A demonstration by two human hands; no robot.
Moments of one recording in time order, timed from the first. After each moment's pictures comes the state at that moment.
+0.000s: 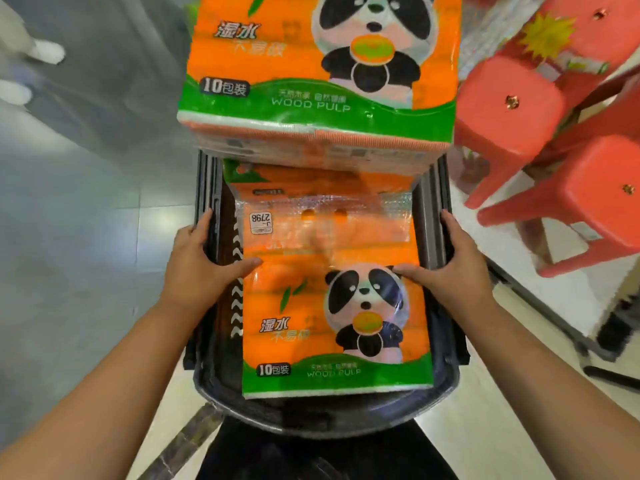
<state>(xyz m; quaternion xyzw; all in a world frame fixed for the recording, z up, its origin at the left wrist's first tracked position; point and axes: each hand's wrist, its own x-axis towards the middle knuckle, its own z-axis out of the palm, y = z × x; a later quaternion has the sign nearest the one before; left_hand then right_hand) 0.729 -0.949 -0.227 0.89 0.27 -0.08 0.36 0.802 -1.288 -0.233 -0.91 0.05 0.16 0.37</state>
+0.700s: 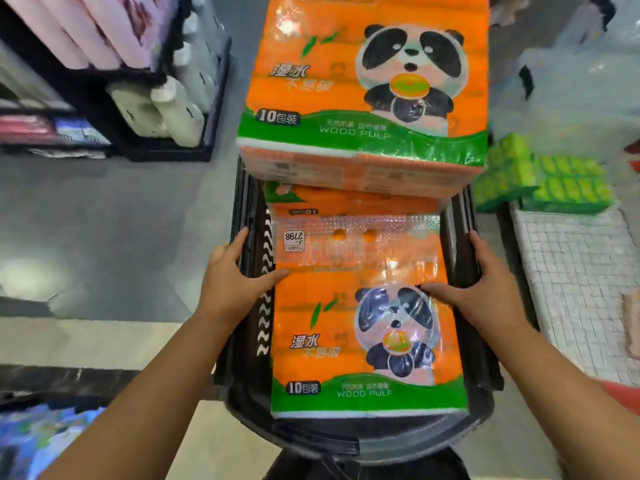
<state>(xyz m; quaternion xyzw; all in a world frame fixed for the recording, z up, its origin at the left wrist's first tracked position) 0.437 -0.682 -0.146 0.67 0.60 0.16 0.40 0.737 -0.853 -0.137 -0.85 -0.34 0.24 0.31</state>
